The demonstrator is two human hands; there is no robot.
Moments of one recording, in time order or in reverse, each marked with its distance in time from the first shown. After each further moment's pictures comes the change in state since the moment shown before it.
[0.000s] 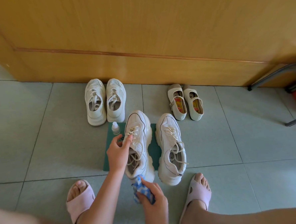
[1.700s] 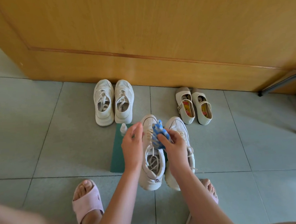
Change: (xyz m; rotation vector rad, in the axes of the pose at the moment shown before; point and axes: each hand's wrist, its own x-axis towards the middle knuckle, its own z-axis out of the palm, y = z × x) left_hand -0.017 0.046 0.008 -0.321 -0.026 0.031; right_hand 0.123 -0.077 -0.012 0.190 0.033 0.021
